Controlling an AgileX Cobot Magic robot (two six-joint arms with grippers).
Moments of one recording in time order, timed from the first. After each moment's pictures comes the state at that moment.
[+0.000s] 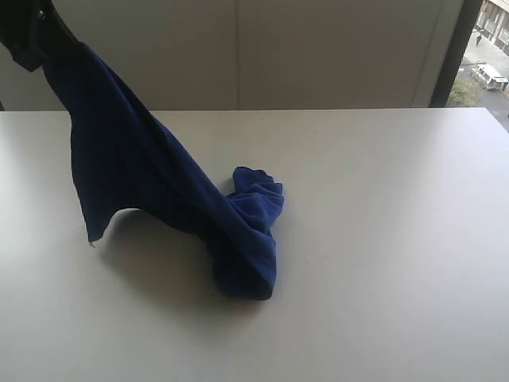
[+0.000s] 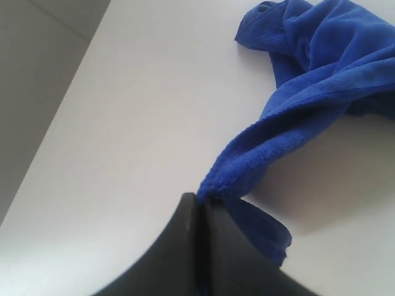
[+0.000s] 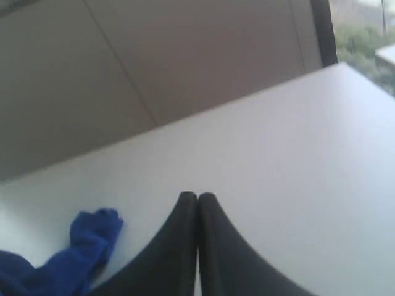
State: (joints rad) left arm -0.17 1.64 -1.77 -0.31 1.19 1.07; right arm -0.09 0.62 -0.40 0.18 0.12 0.21
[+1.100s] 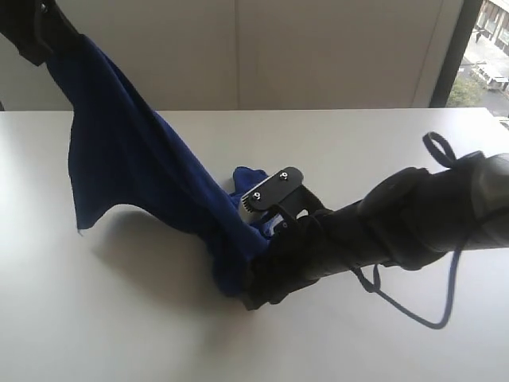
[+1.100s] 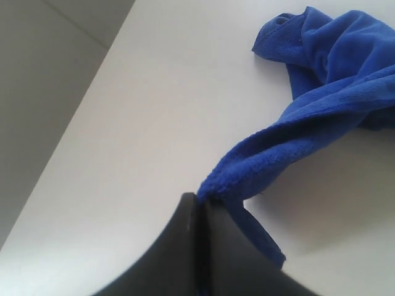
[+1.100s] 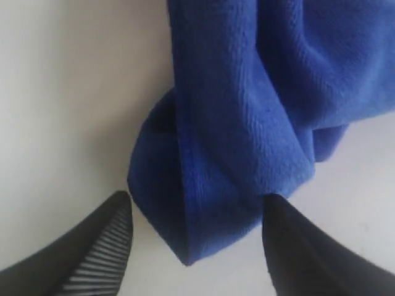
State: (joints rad) left arm -0.17 1.64 -1.77 -0.31 1.14 1.05; right arm 0.46 1.75 -0.83 1.26 0.24 -1.41
